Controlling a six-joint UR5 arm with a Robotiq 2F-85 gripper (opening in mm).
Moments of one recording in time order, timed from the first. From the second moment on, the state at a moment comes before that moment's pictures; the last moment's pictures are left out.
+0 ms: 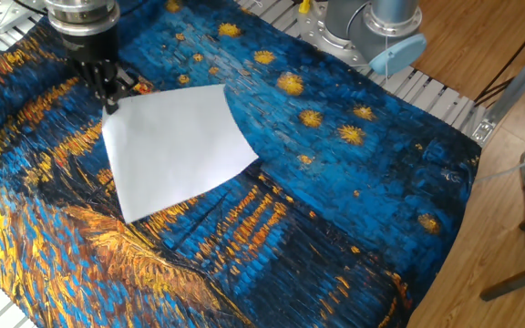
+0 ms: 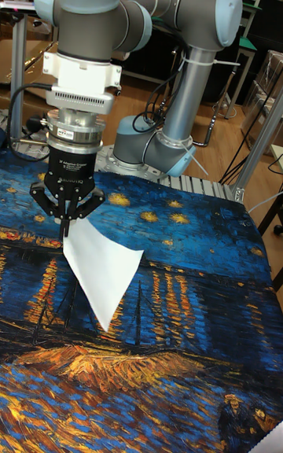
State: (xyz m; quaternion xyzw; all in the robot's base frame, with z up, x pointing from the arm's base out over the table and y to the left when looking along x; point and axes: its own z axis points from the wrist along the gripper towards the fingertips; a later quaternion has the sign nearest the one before) arm 0.594 -0.125 0.175 -0.07 0.99 0.02 0.10
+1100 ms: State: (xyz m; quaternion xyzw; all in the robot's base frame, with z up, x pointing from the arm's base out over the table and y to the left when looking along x) arm 0.538 -0.125 0.242 -0.05 1.00 0.01 0.01
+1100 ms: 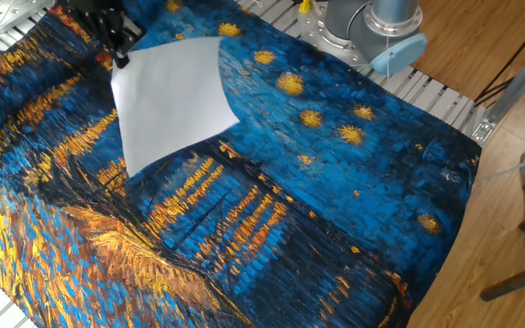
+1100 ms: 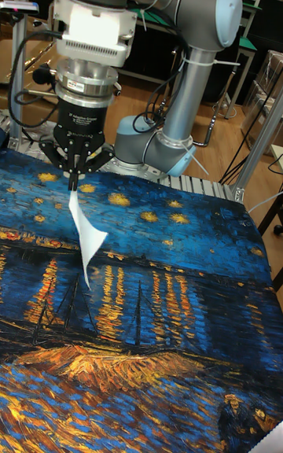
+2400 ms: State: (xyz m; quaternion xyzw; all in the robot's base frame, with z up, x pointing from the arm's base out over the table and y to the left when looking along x) arm 0.542 -0.115 0.341 -0.08 1.00 0.02 0.02
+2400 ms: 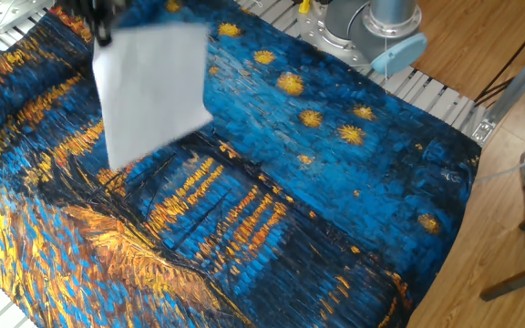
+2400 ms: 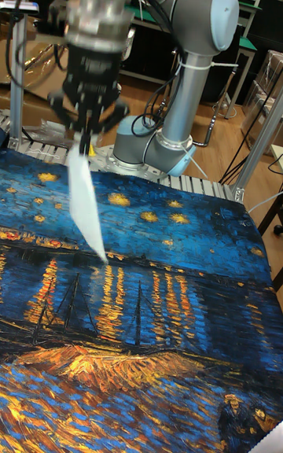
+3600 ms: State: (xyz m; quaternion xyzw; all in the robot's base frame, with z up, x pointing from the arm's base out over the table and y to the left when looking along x) arm 0.557 -0.118 0.332 -0.07 1.00 -0.01 0.02
